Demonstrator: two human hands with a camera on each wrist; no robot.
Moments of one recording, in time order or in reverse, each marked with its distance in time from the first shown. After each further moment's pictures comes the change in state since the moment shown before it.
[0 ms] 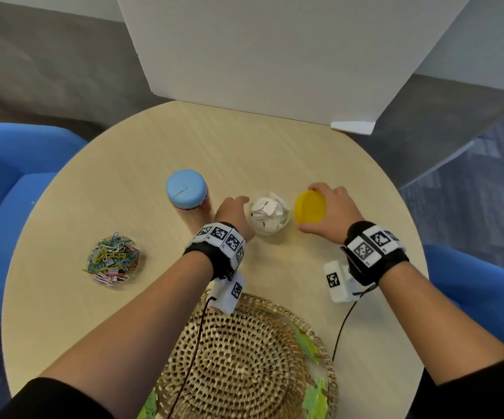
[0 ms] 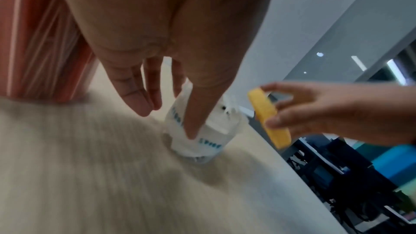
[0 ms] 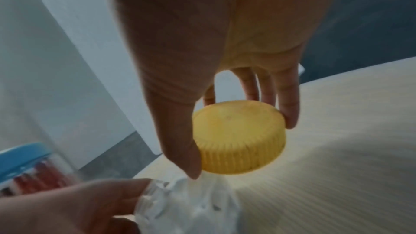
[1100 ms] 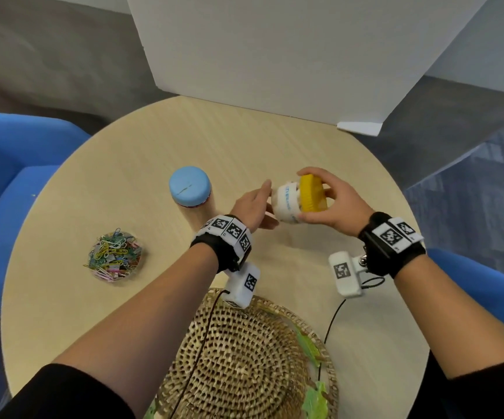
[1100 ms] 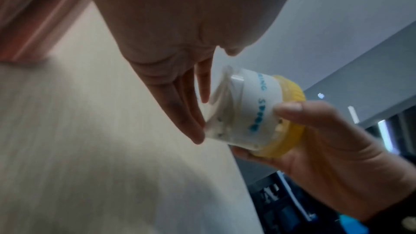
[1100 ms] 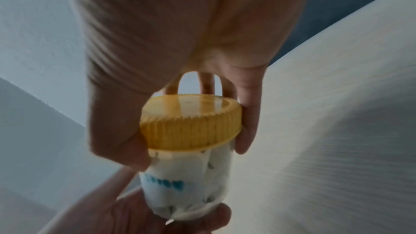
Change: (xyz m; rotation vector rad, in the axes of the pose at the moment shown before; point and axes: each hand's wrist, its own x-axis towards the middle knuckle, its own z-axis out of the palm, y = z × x) left_hand -0.001 0.024 0.003 -0.768 -0.101 -0.006; right_hand 0.006 -0.008 -0.018 0.409 -0.038 -0.321
